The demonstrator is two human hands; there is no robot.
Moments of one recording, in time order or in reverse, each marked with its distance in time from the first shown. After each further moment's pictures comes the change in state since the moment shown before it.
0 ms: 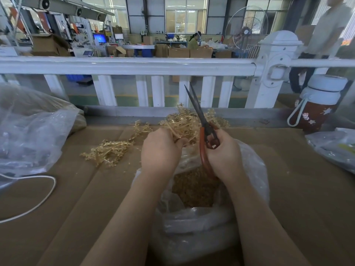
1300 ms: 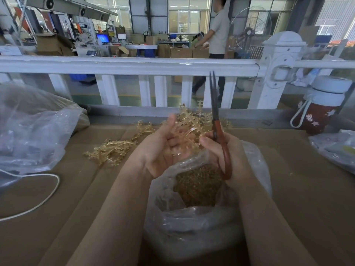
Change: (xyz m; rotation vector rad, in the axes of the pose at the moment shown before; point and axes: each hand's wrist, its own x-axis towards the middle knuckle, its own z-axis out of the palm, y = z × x) left_hand 0.005 -0.010 -0.025 -1.244 -0.614 -0.493; right_hand -0.011 -0.027 -0.019 0.595 -0.292 0.089
